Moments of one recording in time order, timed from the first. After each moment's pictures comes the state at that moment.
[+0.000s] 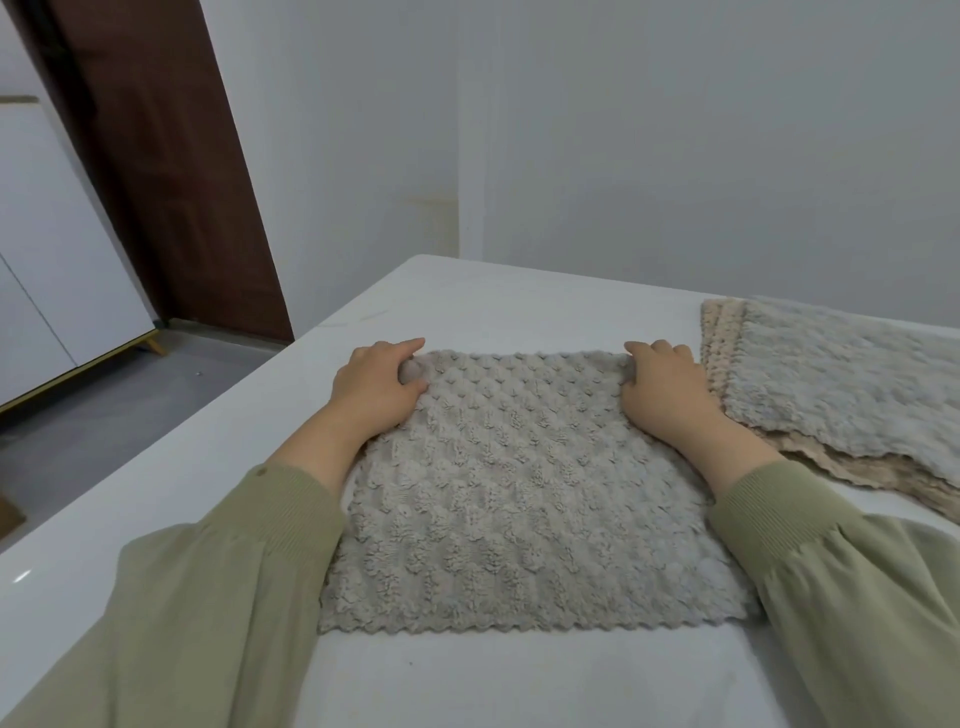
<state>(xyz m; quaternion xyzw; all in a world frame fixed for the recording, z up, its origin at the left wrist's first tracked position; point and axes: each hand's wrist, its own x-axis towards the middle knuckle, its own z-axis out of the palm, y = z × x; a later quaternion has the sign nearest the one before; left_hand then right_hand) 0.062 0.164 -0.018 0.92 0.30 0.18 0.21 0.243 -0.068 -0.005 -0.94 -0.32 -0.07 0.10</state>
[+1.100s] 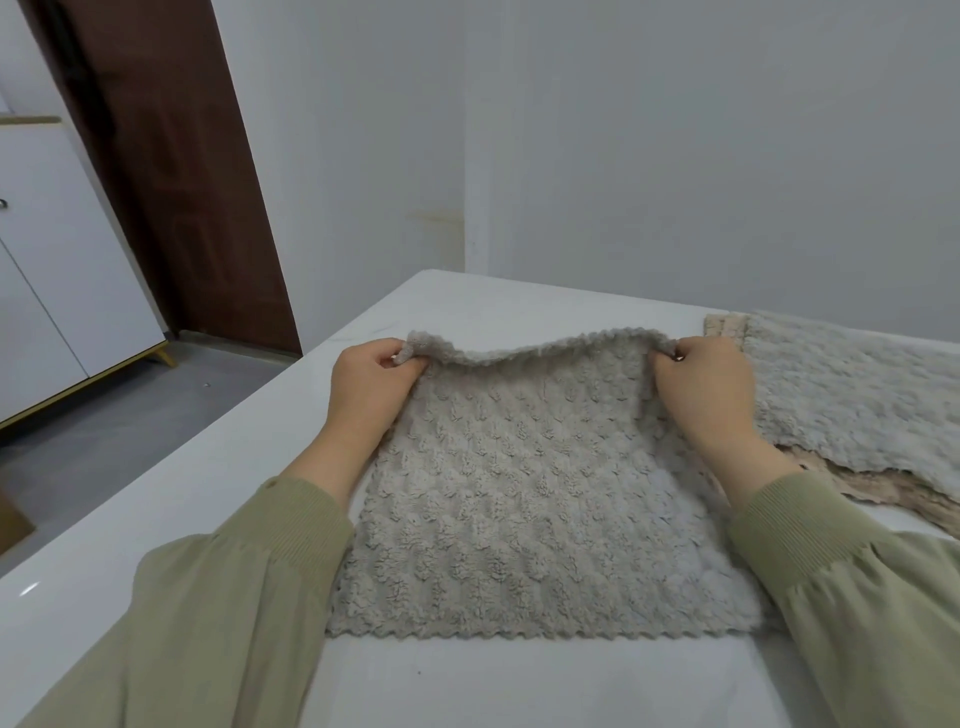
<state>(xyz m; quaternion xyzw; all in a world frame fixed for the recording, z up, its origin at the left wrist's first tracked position) 0.054 0.149 -0.003 0.76 0.27 0.41 0.43 0.248 -0.080 0.011 -0.88 -0.24 -0.19 0.36</state>
